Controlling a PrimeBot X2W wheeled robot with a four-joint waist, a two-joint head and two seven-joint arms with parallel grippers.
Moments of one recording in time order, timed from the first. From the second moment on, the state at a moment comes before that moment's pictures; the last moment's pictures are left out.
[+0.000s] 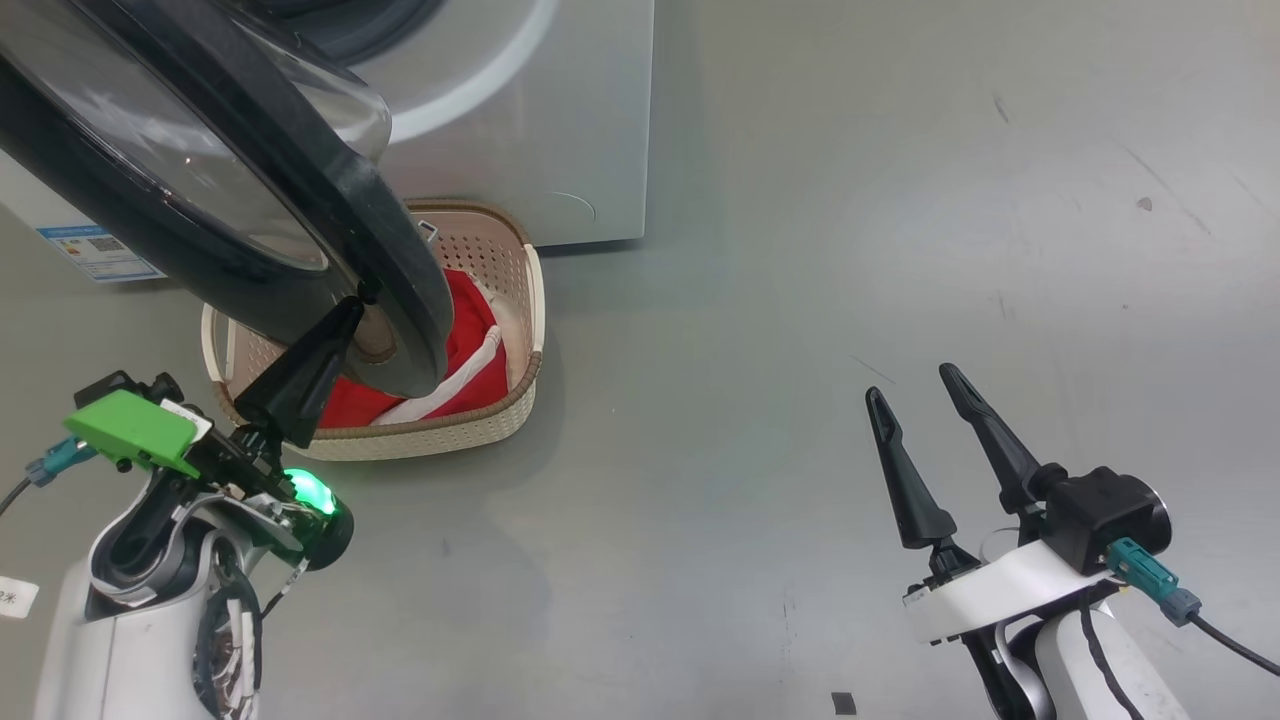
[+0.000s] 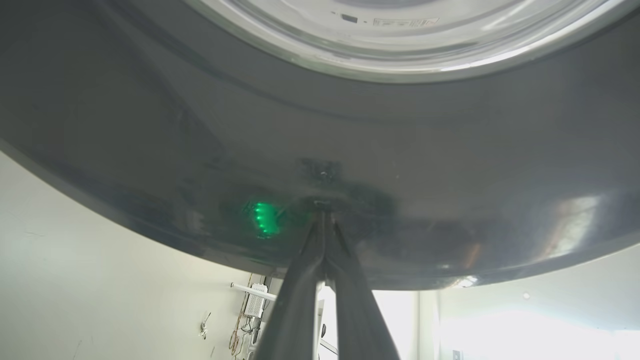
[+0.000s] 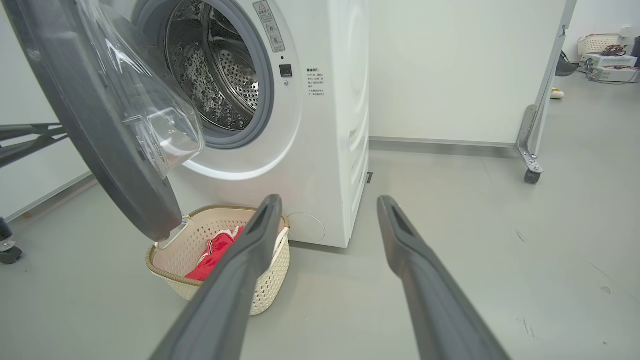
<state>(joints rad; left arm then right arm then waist) -0.42 0.02 0.10 0.39 -1.90 -0.06 0.67 -0.07 -0.08 0.24 0.09 0.25 0.12 -0.25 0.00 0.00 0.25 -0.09</state>
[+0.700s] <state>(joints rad) -0.28 0.07 0.08 0.39 -1.66 -0.12 0.54 0.00 -0.07 0.17 0.09 0.25 0.12 -0.25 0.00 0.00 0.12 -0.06</state>
